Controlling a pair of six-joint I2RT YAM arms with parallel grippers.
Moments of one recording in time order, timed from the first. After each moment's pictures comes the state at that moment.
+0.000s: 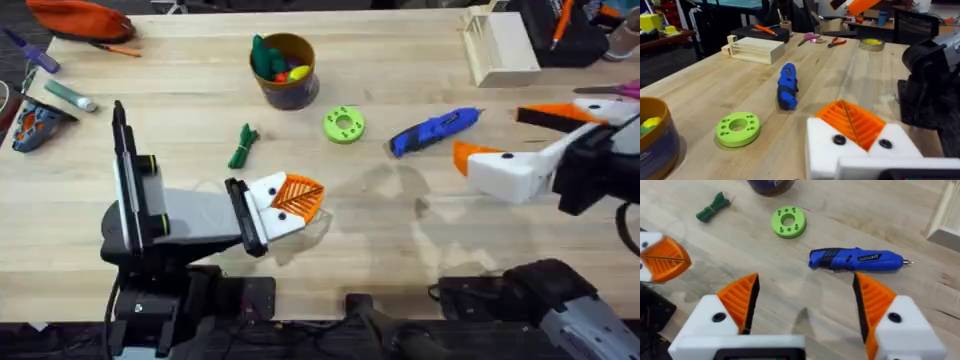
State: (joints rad) left arm -0.02 0.01 0.01 -0.12 1.16 0.10; right arm 0.22 0.59 0.94 -1.03 -0.26 -0.07
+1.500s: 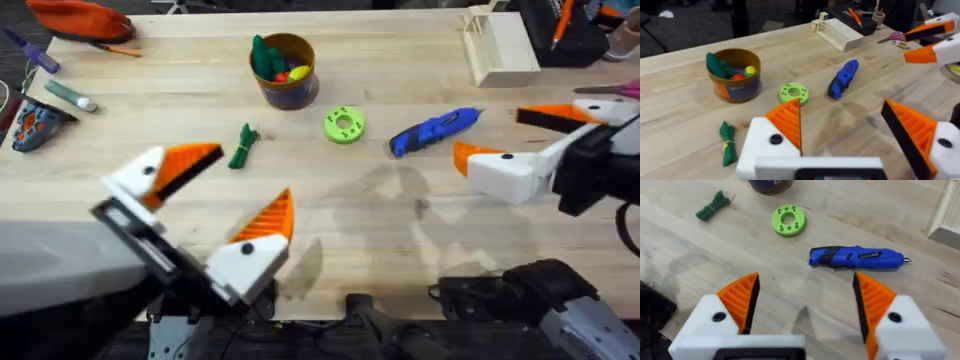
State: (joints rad) left arm -0.02 0.09 0.76 -0.99 0.60 0.04; right arm 0.22 0.59 0.94 -1.03 -0.26 -0.07
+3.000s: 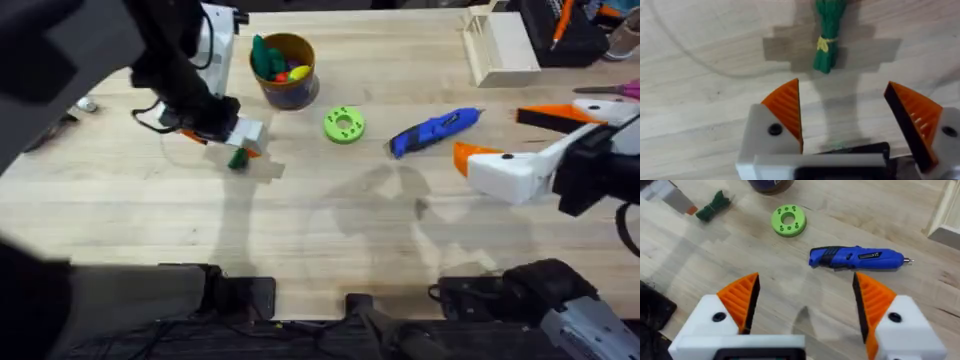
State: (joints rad) left arm -0.02 1.52 1.18 -1.20 0.03 0.20; right arm 0.22 0.59 0.94 -1.03 -0.26 -0.07
